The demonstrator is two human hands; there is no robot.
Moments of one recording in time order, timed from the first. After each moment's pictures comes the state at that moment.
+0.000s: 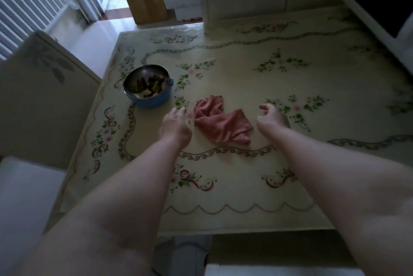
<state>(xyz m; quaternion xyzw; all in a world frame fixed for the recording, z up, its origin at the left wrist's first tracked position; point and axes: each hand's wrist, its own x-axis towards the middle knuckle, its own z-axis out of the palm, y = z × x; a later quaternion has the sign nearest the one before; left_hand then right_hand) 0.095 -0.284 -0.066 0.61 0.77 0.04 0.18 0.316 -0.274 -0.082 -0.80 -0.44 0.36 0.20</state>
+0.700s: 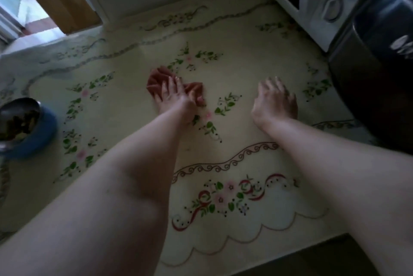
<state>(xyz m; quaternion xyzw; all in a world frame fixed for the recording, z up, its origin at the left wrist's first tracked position) 0.357 -0.150 -0.133 0.69 0.70 -0.07 0.15 0.539 -0.247 -0.110 -0.84 -0.54 0.10 0.05</state>
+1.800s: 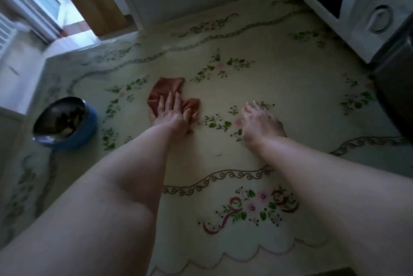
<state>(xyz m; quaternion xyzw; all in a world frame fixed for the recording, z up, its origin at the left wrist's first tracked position) 0.257 -0.155 -0.122 0.69 0.70 -0.12 0.15 0.457 -0.240 -0.108 -0.74 -0.64 0.21 0.02</state>
